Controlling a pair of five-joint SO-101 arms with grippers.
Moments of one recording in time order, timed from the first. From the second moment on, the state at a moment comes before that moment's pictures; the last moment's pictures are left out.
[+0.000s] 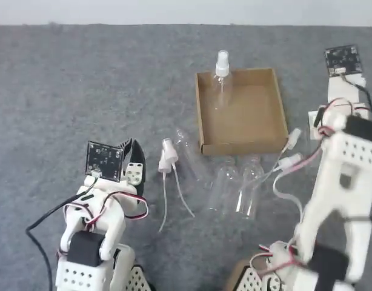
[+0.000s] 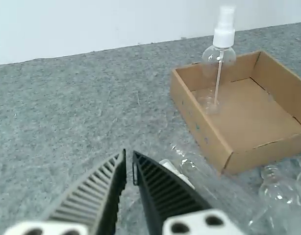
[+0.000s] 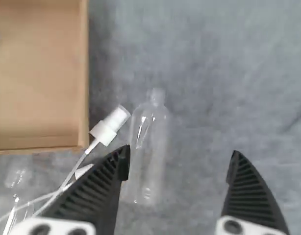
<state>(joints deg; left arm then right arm) 5.4 -94.5 80.0 54.0 3.3 16.2 -18.0 17.8 62.9 23.3</state>
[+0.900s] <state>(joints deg) 5.4 -94.5 80.0 54.0 3.3 23.4 23.4 5.4 57.9 23.3</state>
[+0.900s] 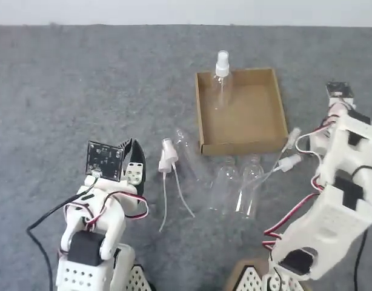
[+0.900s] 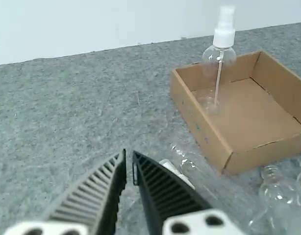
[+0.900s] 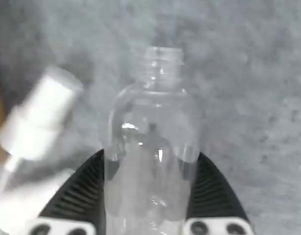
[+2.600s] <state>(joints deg) 1.4 -5.1 41.1 50.4 3.3 28.8 2.7 31.6 56.2 38.5</state>
